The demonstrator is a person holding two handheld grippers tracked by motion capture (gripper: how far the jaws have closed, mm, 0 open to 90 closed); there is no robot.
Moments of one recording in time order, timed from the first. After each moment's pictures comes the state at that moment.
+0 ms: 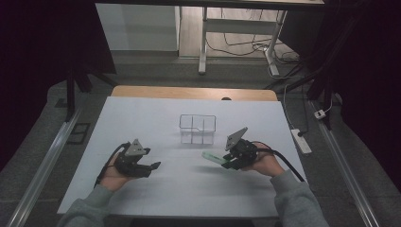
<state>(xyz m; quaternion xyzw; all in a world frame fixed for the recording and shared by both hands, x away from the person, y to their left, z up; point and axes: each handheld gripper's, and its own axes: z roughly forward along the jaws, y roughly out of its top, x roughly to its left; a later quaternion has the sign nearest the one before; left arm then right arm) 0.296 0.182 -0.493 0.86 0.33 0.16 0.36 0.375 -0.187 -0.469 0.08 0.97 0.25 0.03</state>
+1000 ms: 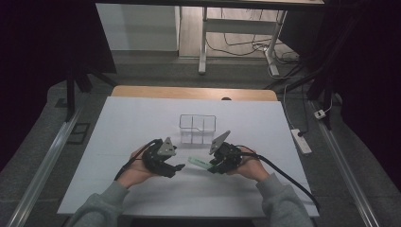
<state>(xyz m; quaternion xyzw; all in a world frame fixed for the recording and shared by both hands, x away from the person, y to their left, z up) 0.312 0.105 -0.470 0.91 0.21 0.15 0.33 0.366 -0.142 -0.482 0.08 0.97 0.24 0.01</state>
